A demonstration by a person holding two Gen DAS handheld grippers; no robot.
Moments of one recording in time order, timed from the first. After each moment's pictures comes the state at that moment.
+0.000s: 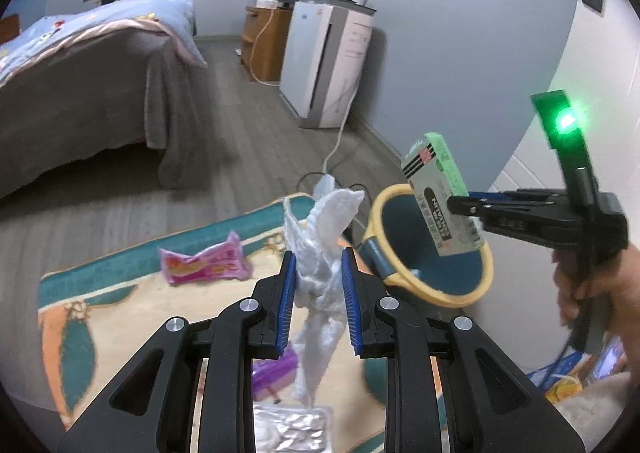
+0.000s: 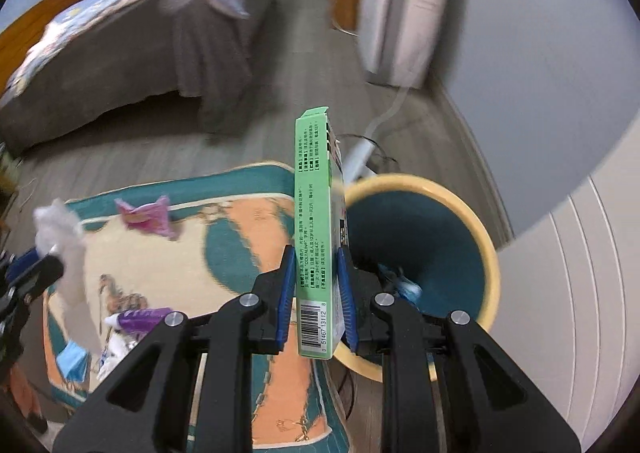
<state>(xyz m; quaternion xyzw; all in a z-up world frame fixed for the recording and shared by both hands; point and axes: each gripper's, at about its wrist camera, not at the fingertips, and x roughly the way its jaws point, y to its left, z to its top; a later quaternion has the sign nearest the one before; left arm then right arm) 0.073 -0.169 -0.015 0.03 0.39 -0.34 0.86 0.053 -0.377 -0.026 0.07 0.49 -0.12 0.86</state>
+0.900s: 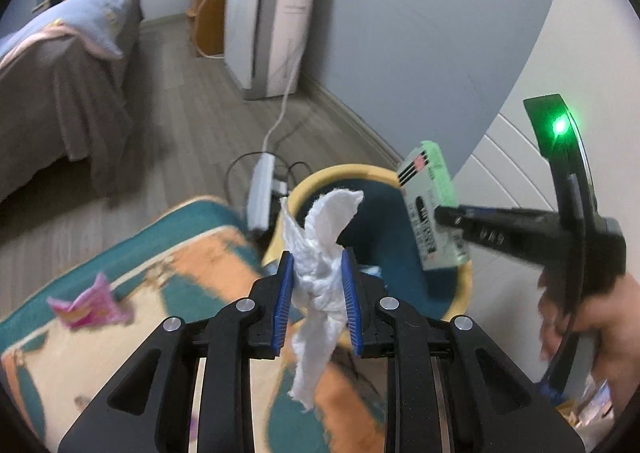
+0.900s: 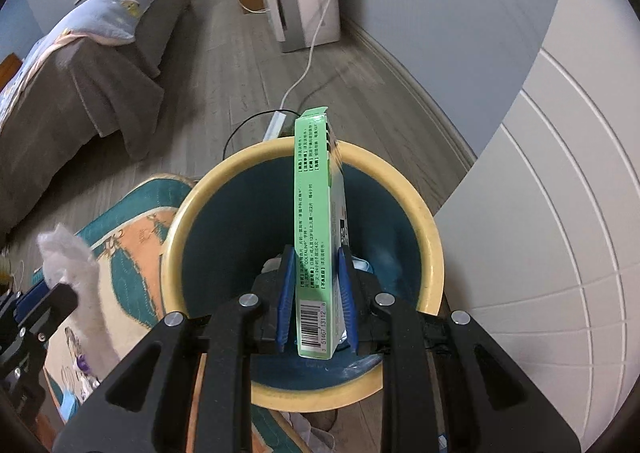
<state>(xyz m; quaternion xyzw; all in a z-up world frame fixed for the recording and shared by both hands) 0.087 -0.343 -0.049 0.09 0.42 -0.39 0.81 0.026 -0.521 -0.084 0.19 0.49 -0.20 0.82</state>
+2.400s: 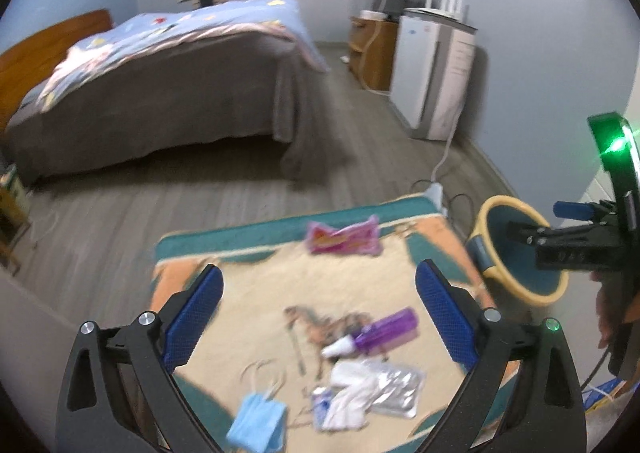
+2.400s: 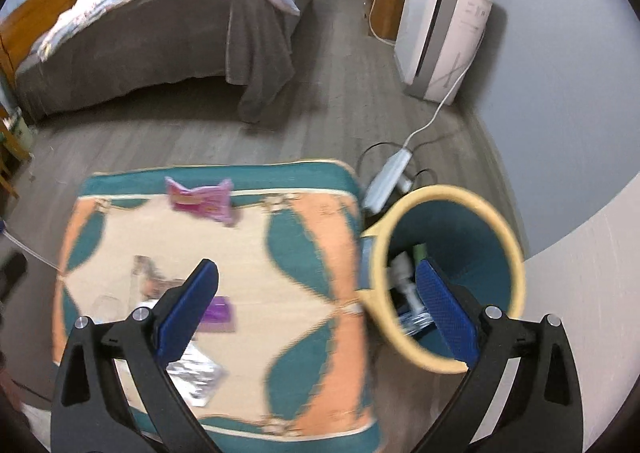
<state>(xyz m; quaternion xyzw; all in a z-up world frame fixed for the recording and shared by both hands) 0.045 -0.064 0.014 0.04 0.38 -0.14 0.91 0.054 -0.292 -0.011 0.03 0.49 -0.07 0.87</state>
